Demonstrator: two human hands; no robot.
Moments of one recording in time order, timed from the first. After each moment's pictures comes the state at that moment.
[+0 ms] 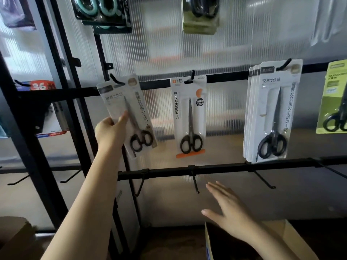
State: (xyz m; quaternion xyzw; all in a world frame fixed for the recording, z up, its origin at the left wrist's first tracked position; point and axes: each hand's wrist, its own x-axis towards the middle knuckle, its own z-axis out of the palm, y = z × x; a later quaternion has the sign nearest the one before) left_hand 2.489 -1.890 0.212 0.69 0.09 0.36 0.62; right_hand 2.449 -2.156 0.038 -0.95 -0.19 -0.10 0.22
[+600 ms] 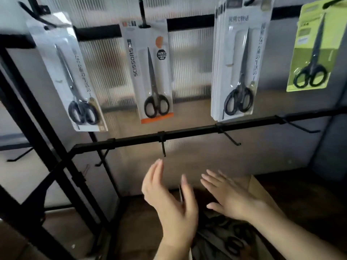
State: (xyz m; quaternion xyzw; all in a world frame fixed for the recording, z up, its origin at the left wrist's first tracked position) left_hand 2.390 -2.065 0.000 0.73 -0.09 0.52 0.45; right_hand 2.435 -2.224 -0.023 -0.98 -0.22 0.01 -0.01
